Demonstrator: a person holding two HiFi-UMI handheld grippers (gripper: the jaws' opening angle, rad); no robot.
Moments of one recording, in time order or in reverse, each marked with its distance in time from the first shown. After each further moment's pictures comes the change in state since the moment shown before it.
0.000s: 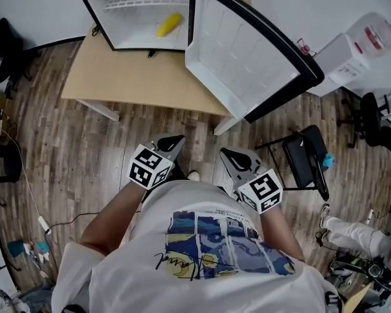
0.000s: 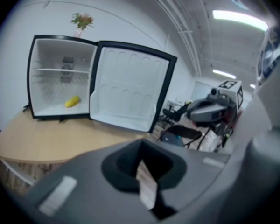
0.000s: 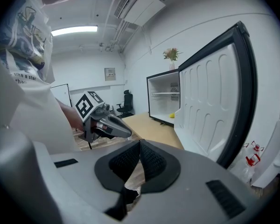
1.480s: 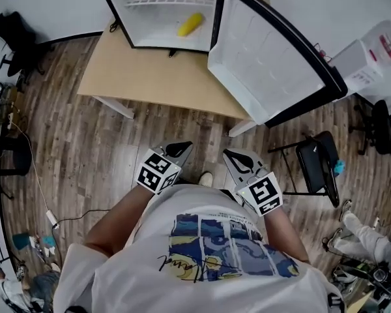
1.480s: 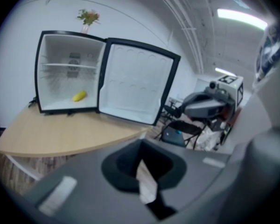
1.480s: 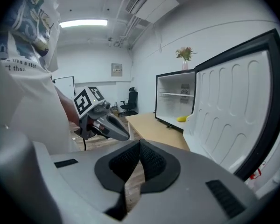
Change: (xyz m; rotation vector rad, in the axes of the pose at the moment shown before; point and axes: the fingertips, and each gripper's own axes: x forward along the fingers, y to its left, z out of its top) left arm -0.031 0.025 -0.029 -0.023 0.056 0.014; right arm 0.048 0.033 0.015 -0.109 0.018 0.033
